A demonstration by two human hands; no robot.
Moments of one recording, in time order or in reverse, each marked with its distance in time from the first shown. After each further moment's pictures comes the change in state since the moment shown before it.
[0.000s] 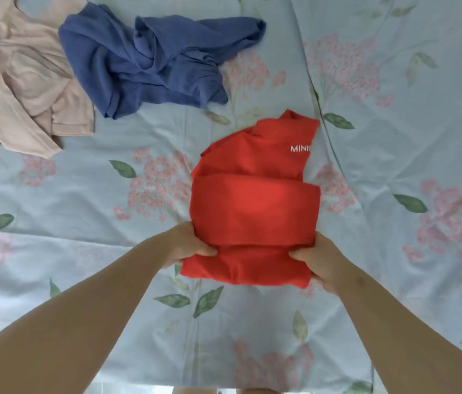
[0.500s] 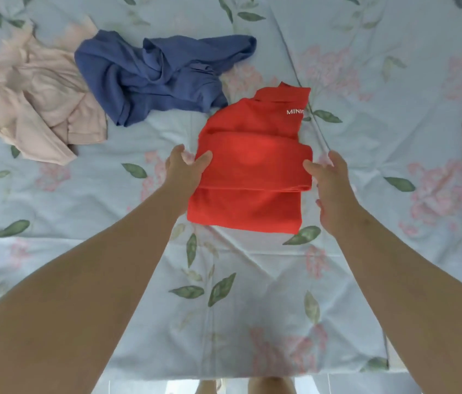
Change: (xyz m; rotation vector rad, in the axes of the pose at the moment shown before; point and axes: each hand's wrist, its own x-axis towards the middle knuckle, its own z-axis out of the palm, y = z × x) left_hand -0.009 0.053 -0.029 -0.351 0.460 0.434; right_hand -0.021 -0.064 0.011 0.454 0.234 -0.358
